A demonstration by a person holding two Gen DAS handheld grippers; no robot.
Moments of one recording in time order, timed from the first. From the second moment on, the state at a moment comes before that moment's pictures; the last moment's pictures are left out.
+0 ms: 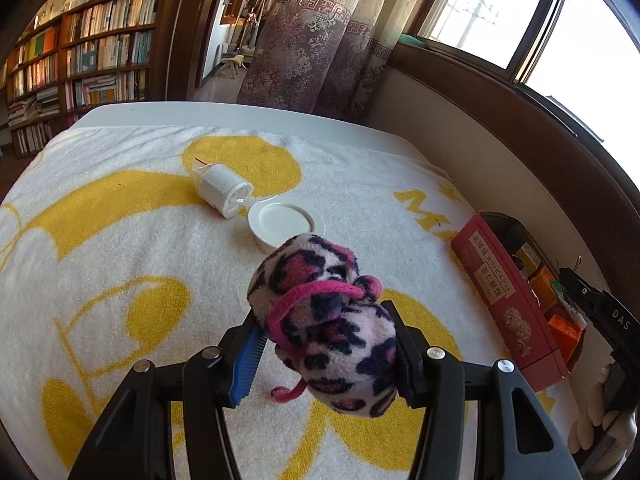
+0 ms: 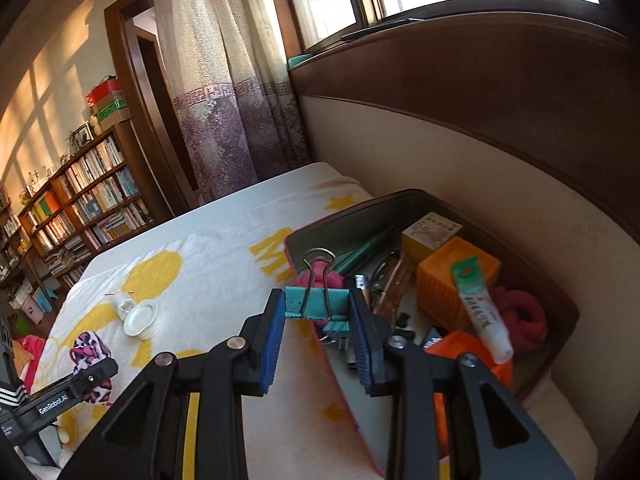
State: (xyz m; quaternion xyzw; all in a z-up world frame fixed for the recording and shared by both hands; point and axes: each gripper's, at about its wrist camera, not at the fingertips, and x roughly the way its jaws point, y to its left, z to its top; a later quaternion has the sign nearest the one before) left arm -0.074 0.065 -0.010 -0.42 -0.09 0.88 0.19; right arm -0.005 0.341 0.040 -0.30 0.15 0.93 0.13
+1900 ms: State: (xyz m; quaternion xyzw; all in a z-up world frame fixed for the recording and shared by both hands) left arm -0.062 0.271 0.071 -0.39 0.03 0.85 0.35; right arm 0.075 0.384 0.027 -0.17 0.19 0.93 0.26
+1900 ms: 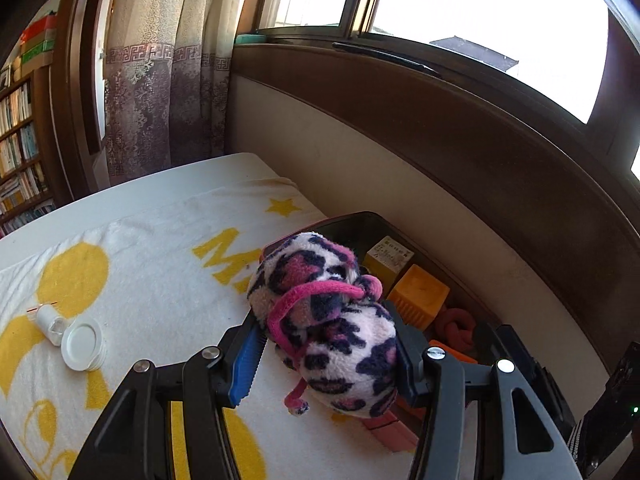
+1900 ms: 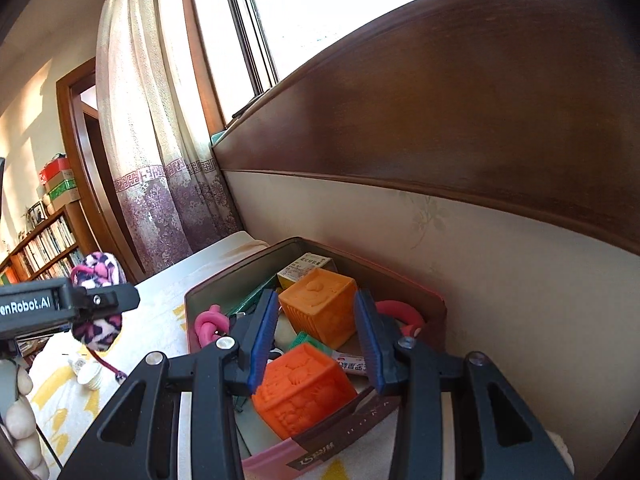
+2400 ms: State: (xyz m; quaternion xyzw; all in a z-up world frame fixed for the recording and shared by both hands) left arm -0.087 0.335 0.056 -0.42 0.02 0.83 0.38; right arm 0.082 0.390 0.028 -0.15 0.20 0.94 0.25
